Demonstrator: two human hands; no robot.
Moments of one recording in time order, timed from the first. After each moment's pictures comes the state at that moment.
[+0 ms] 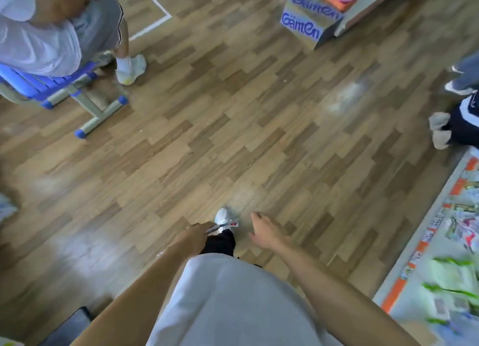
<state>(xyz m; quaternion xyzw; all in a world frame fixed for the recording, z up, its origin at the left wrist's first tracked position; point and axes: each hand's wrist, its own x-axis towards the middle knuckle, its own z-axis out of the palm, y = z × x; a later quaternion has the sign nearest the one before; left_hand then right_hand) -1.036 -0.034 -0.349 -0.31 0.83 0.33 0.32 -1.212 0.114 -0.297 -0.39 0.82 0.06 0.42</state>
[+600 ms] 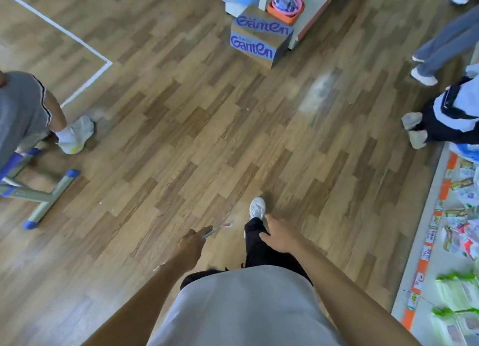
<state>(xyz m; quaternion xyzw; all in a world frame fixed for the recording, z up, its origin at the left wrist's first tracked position) -1.361 -0.166 -0.354 -0.27 0.86 0.36 0.24 -1.552 0.039 -0.295 -0.24 0.85 -0.03 0.47</state>
